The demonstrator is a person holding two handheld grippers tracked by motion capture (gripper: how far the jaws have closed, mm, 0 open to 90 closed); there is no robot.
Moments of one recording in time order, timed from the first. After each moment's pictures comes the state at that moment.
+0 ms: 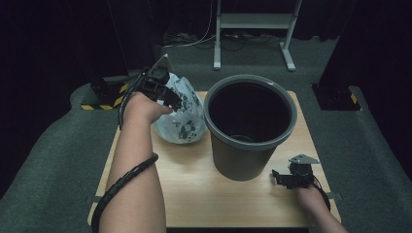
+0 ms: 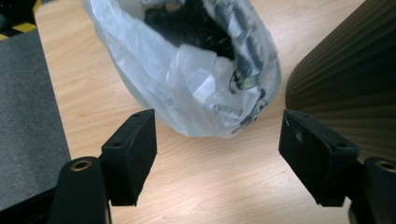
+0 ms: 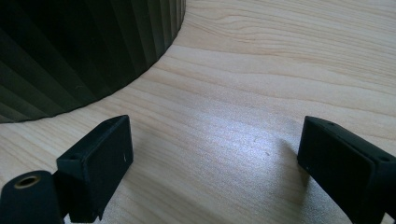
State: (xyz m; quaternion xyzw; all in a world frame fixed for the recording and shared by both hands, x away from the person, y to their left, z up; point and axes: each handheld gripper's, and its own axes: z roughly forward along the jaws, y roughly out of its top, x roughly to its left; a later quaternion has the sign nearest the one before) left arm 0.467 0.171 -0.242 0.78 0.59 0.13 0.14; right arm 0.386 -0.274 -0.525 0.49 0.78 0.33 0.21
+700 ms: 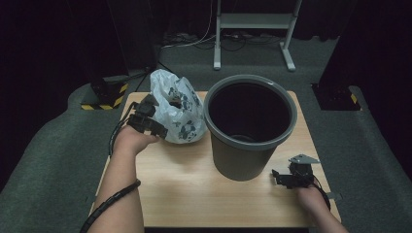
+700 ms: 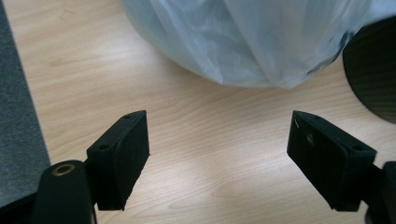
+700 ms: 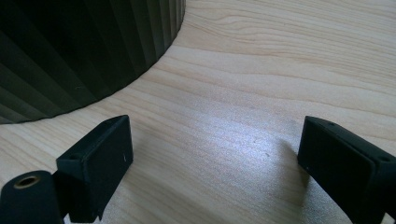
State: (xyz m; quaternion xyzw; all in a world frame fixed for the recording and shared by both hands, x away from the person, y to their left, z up) left arm 0.447 0.218 -0.342 0.78 0.61 0.08 0.12; right arm 0.387 -0.274 -0.525 0.49 0.78 0.33 0.21
